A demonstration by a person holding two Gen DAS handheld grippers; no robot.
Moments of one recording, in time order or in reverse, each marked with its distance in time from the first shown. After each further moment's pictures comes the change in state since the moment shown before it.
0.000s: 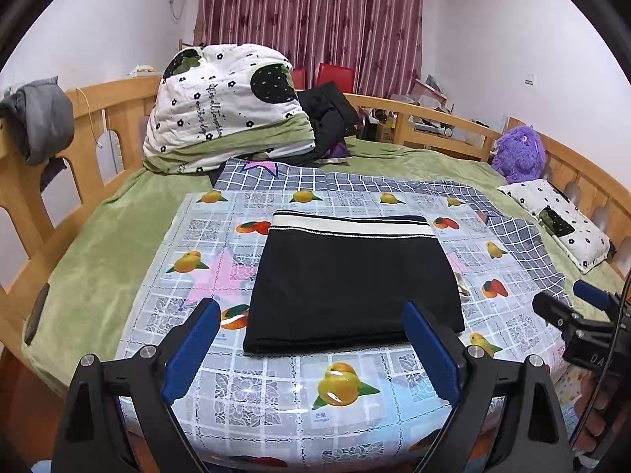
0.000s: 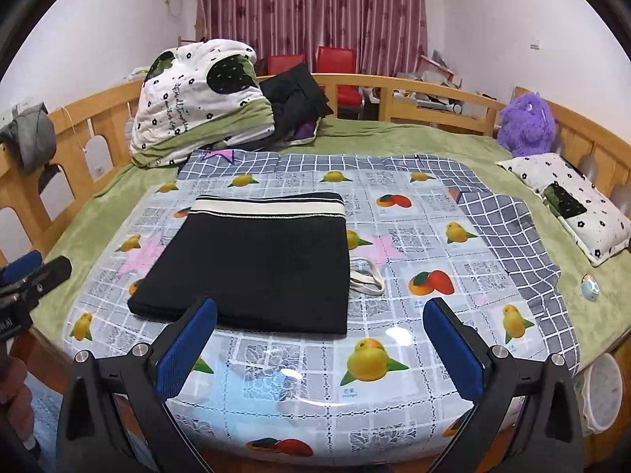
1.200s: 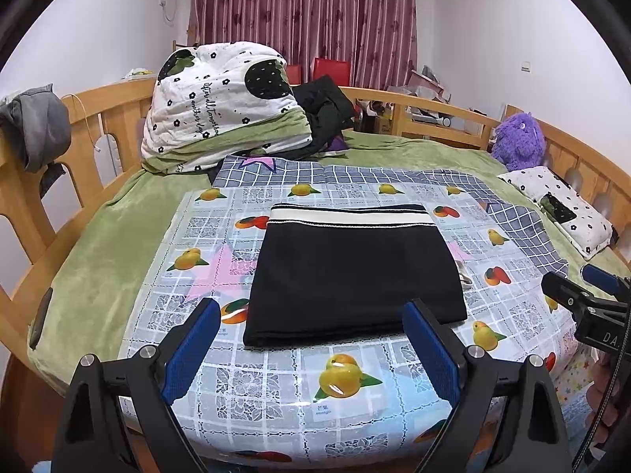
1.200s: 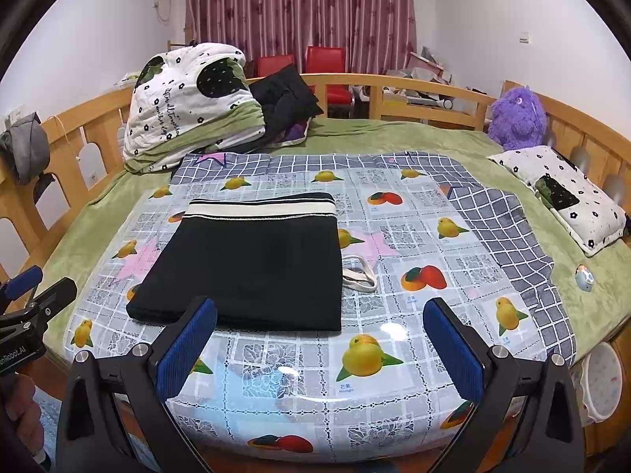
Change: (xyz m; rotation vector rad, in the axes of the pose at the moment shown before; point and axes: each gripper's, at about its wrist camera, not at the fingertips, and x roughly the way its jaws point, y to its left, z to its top) left arm -0.001 -0.005 -0.004 0.026 0.021 0.007; right arm -0.006 -0.002 0.001 0.030 0.003 -0.030
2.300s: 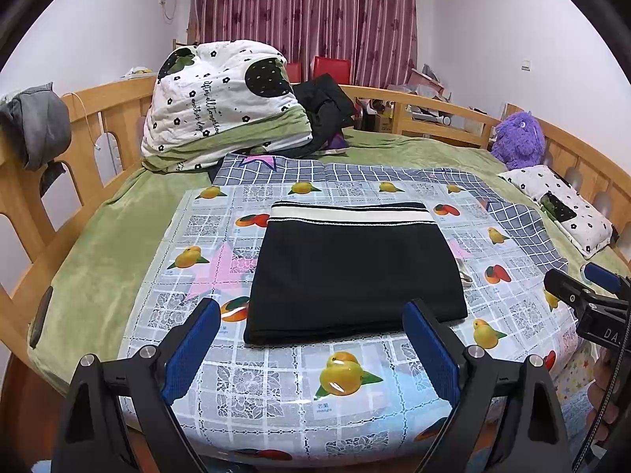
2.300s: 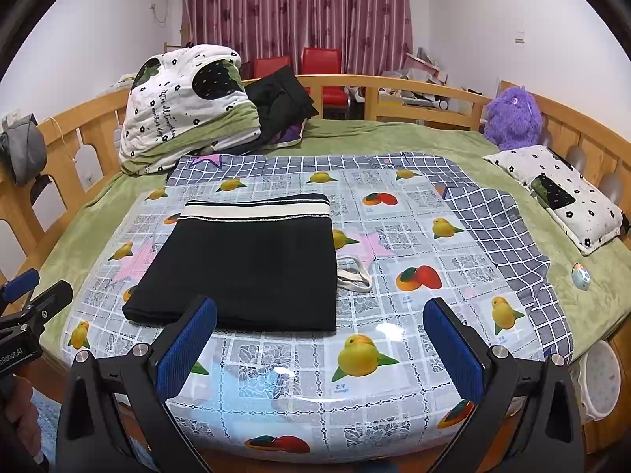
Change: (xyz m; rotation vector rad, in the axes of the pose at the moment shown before) left arm 0.000 0.000 0.001 0.002 0.003 0.001; right arm 0.000 -0.004 0.000 0.005 -0.003 -0.011
